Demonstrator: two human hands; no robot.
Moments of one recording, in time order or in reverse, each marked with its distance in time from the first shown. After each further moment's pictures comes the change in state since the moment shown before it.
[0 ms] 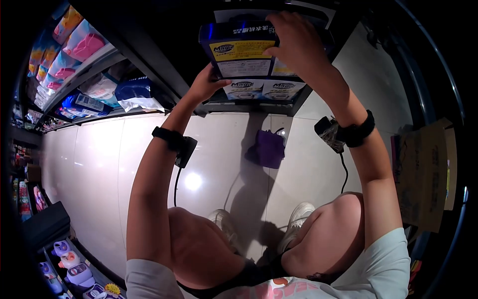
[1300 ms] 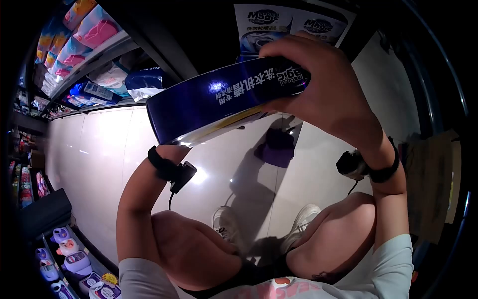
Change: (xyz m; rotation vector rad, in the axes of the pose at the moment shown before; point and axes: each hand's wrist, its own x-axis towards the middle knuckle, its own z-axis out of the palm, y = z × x) left_hand -0.133 0.070 -0.014 -0.265 -0.419 0.118; right_hand -0.030 -0.058 -0.089 0.662 -0.102 -0.126
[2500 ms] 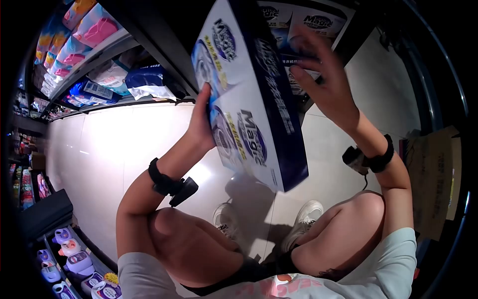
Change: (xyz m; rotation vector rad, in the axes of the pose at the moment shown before) left_hand 0.016 -0.019 0.012 -1.239 0.259 -0.198; right_hand -0.028 0.061 0.031 0.321 0.394 -0.109
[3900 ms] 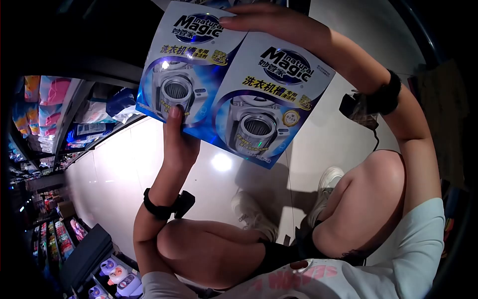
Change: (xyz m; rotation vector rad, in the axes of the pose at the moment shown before) left_hand -0.013 -0.025 0.007 0.497 0.134 0.349; right_hand 0.008 0.020 -0.021 0.556 -0.428 0.909
